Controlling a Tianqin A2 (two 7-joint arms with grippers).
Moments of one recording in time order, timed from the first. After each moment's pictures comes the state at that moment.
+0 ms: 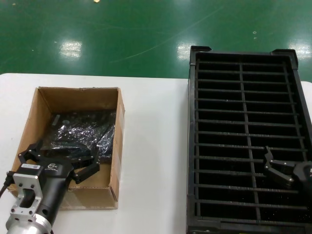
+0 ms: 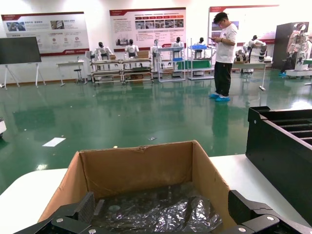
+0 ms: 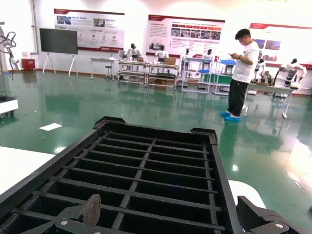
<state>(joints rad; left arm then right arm) -0.01 -0.30 1.59 -1.61 -1.76 0.03 -0.02 0.03 0.31 -1.61 1.59 1.79 -0.03 0.00</state>
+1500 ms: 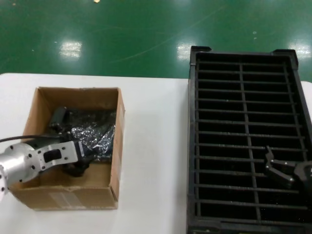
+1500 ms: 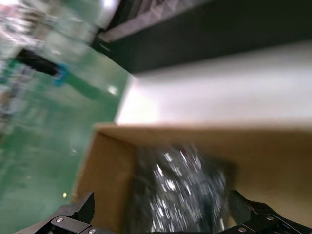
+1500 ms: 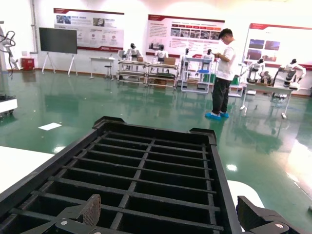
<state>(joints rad) -0.54 -0.70 1.94 -1.39 -1.04 0.57 -0.13 0.03 0.31 -1.61 1.59 1.79 -0.03 0.00</state>
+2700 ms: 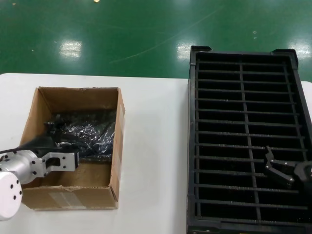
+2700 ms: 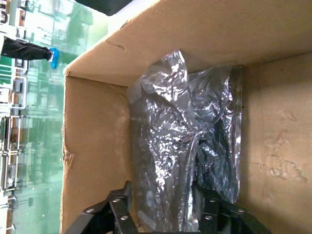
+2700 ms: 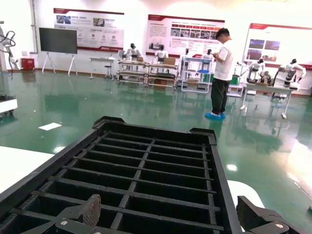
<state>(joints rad) -0.58 -0.54 1.84 -1.16 -0.72 0.47 0.11 0.03 0.31 -1.61 1.59 1.79 -0.03 0.00</state>
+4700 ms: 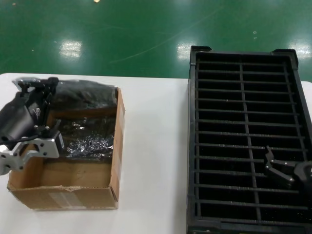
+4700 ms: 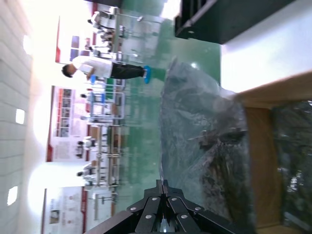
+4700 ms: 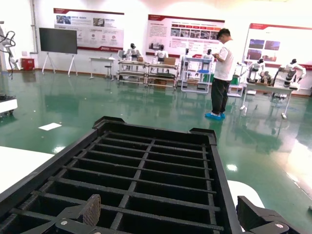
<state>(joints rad) -0.28 -0.50 1.53 -1.69 -0.77 0.37 0.24 0.03 0.31 -1.61 1.59 1.79 -0.03 0.00</state>
